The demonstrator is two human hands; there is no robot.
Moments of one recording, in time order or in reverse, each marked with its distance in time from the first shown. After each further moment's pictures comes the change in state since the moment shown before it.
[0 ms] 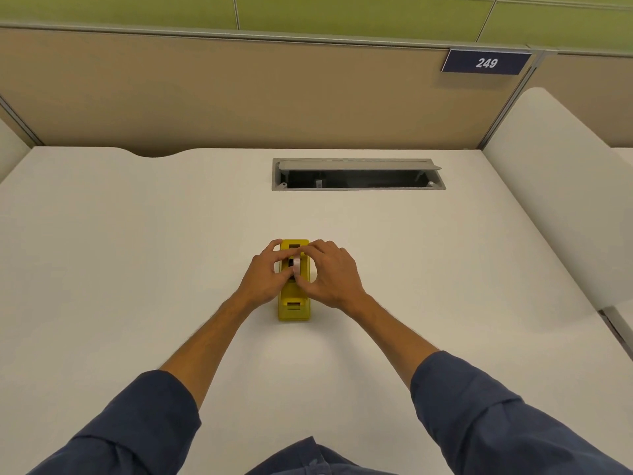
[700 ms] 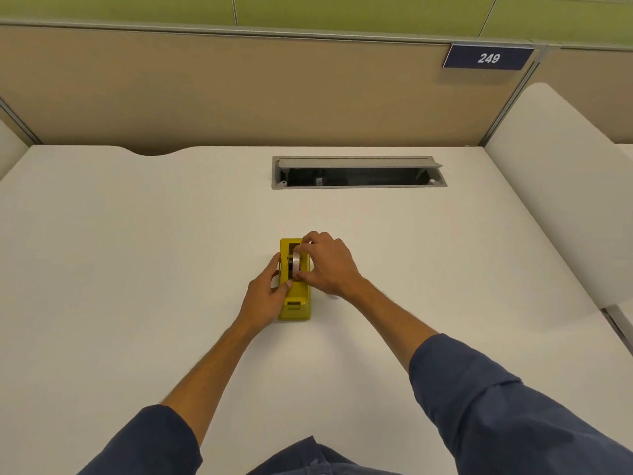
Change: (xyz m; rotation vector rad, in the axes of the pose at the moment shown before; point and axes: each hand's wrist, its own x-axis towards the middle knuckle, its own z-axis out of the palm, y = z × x) left_hand -0.026 -0.021 0.025 -0.139 0.048 -0.194; right_hand 0.025 0.004 -0.001 -0.087 -0.237 0.001
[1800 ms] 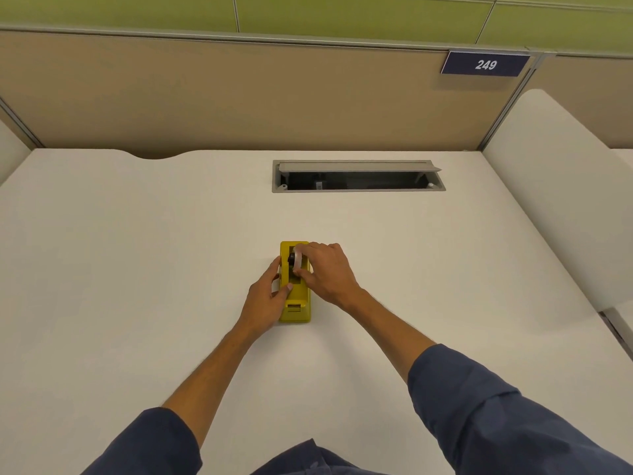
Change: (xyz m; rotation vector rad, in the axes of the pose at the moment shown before) left_hand -0.001 -0.003 0.002 0.013 0.005 0.016; right_hand -0.011 -0.011 -0.004 0.153 0.096 0.008
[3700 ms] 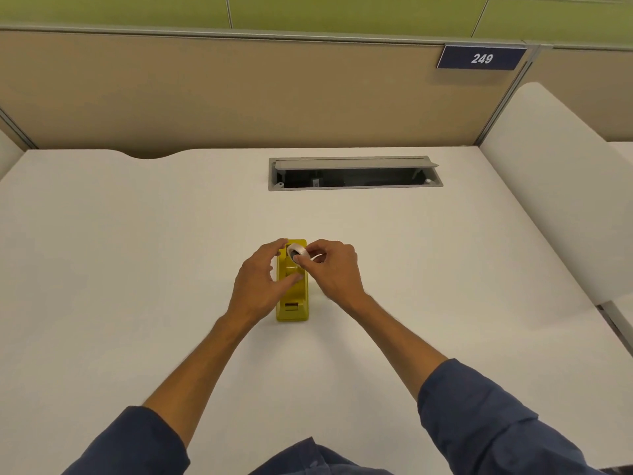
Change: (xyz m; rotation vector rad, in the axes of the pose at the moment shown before) left_hand -0.002 0.035 -0.023 0.079 0.128 0.298; right_hand -0.013 0.000 -0.007 0.482 0.232 0.313
